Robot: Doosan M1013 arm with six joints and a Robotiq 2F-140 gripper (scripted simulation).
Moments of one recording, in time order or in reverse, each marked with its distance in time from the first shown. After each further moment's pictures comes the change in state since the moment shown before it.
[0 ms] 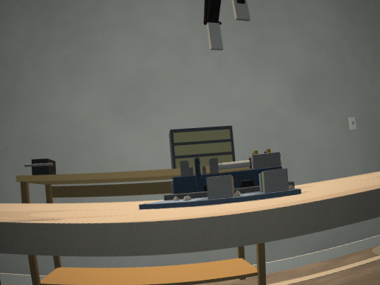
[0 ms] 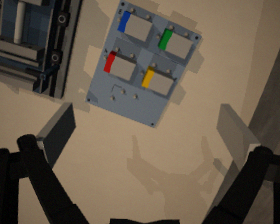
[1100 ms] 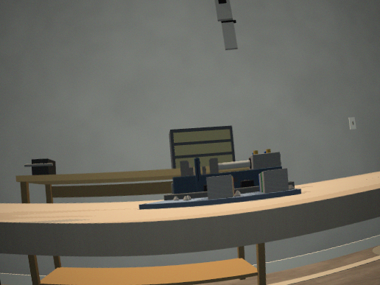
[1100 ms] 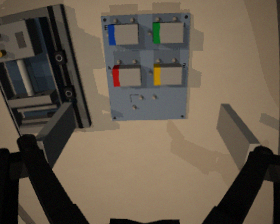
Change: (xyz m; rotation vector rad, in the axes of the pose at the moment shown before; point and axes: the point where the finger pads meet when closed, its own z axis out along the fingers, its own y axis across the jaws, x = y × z) arm 0.000 0.000 0.000 0.000 0.000 0.439
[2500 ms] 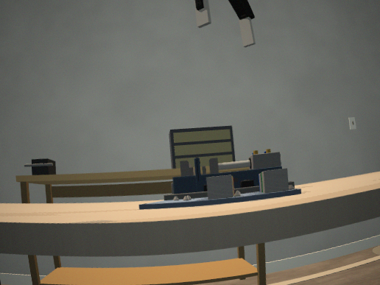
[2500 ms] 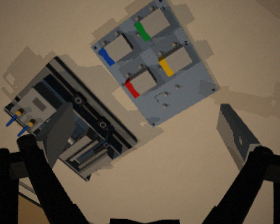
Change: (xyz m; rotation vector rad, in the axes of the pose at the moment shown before) arm 0.000 0.000 0.000 0.001 0.000 0.564
